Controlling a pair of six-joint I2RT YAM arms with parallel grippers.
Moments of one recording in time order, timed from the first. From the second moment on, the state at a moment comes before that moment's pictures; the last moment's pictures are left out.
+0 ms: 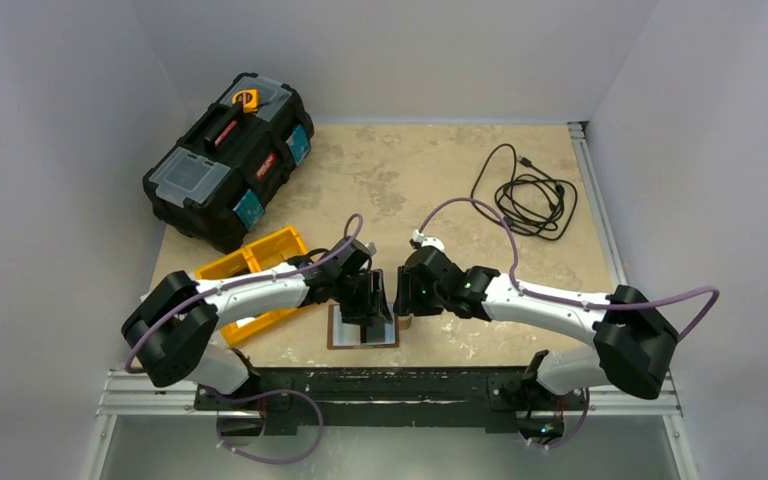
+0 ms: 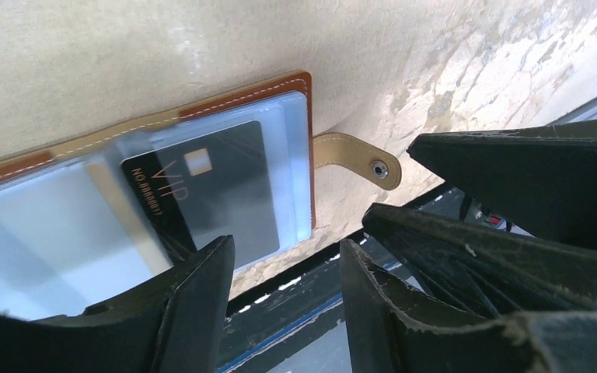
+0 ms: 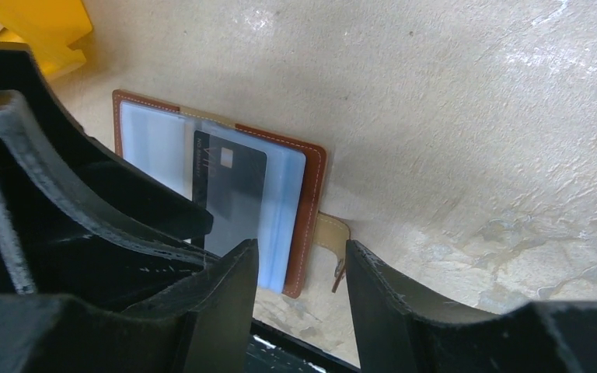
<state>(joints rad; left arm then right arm) -0.83 1.46 0.76 -0.33 0.30 -0.92 0.96 1.35 0.76 -0.34 0.10 0.84</state>
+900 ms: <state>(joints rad) -0.67 1.30 0.61 -0.37 0.26 -0.89 1.03 1.60 0.87 -0.32 0.12 0.84</state>
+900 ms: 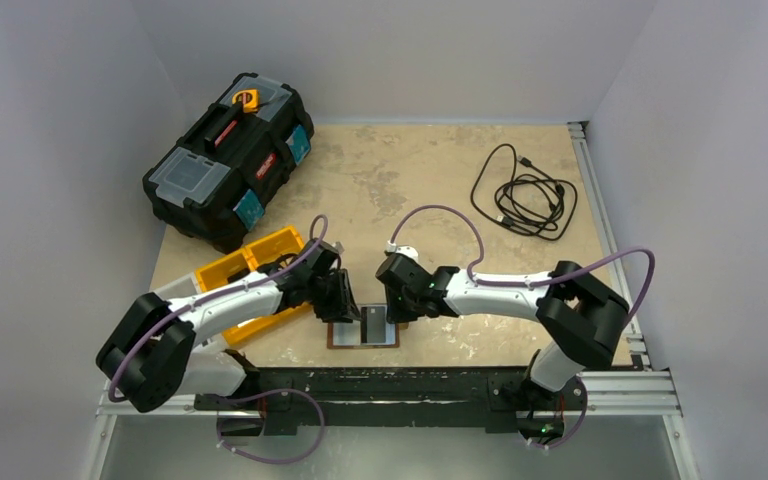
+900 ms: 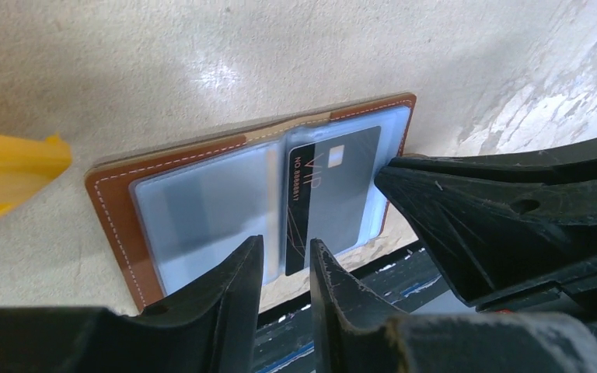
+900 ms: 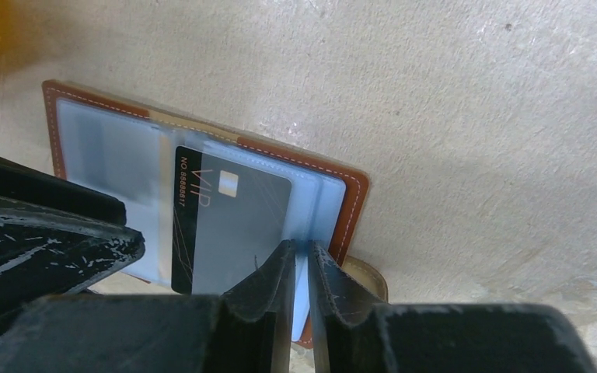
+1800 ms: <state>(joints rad) -0.67 1.41 0.57 -0.21 0.35 -0.89 1.03 1.63 0.87 -0.26 0.11 0.84</state>
